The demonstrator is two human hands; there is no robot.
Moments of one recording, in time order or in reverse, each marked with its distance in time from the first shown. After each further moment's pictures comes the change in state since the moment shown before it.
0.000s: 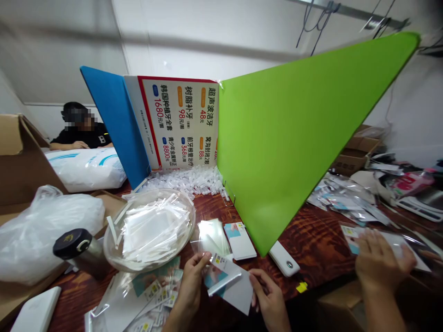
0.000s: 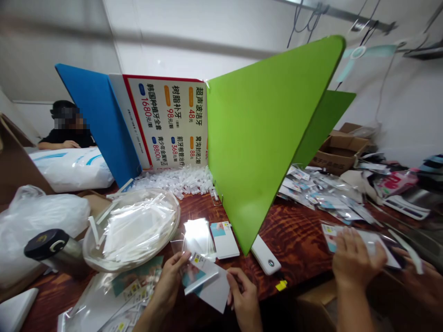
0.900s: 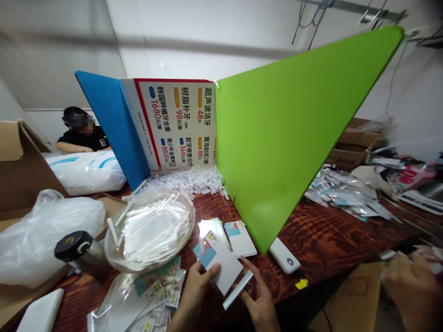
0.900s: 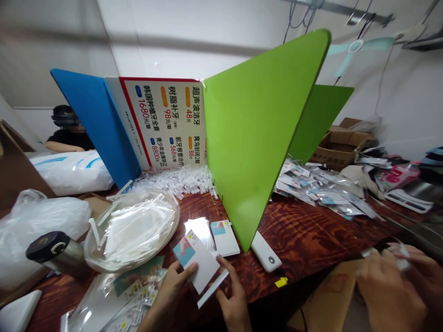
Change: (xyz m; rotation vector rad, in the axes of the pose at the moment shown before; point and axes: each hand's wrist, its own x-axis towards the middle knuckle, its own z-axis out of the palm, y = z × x) left_hand -0.013 -0.008 -0.002 0.220 -0.063 -0.017; right_hand -0.014 -0.001 0.026 0.275 -0.110 -0.103
